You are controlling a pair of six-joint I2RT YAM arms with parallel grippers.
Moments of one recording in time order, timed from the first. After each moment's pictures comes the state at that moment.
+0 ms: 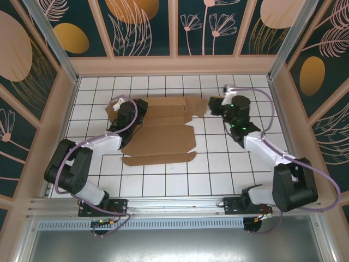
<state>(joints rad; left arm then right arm) -0.42 1.57 0.78 0.50 -0.11 -1.28 0.21 1.35 0.72 0.35 -0.13 0.30</state>
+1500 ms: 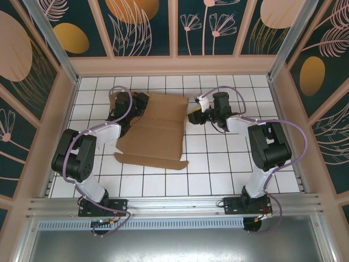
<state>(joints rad) -0.33 1.69 0.91 0.48 0.15 -1.33 0.34 1.78 0.99 0.15 -0.61 -0.09</state>
